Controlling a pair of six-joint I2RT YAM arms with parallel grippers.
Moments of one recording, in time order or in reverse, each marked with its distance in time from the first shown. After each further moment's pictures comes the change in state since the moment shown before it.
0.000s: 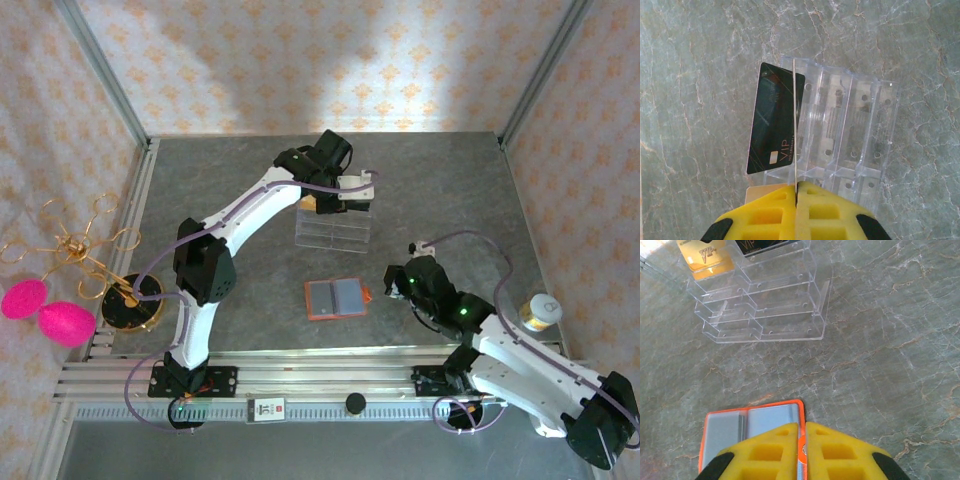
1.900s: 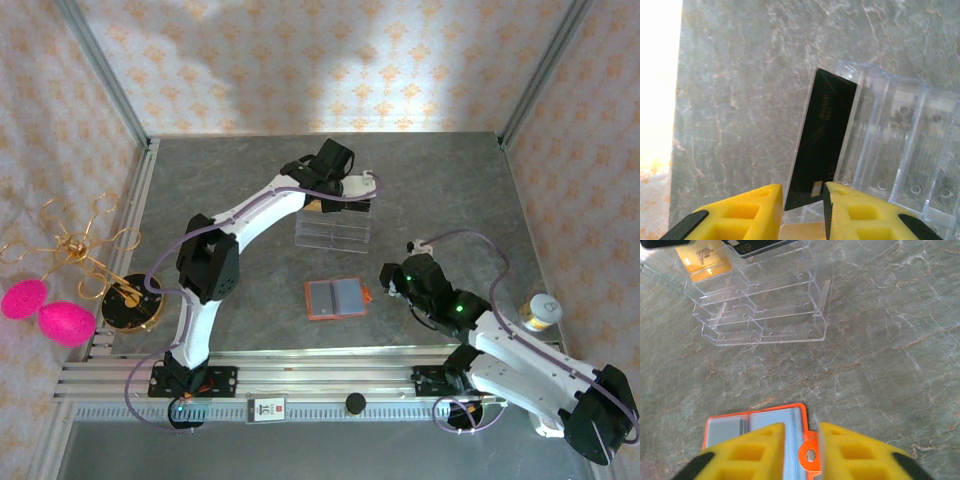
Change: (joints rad) left arm 0.002 0.015 -0.129 0.298 -0.091 -0.040; right arm -0.006 0.040 0.000 0.041 -0.008 0.014
